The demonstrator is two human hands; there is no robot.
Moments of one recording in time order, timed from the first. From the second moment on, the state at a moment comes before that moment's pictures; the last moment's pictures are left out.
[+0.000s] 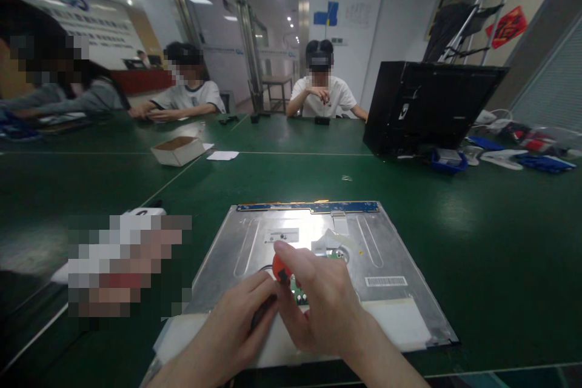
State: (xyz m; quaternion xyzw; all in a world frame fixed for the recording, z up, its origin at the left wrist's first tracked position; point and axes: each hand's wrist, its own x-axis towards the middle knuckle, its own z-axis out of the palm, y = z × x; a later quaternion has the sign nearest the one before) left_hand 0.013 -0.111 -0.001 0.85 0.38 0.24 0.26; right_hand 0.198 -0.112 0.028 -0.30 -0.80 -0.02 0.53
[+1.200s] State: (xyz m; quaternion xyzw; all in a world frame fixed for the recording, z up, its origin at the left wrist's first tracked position) left_hand 0.013 -0.111 -0.004 0.85 0.37 0.25 0.26; right_hand 0.197 -0.111 0.025 -0.31 -0.79 -0.05 0.52
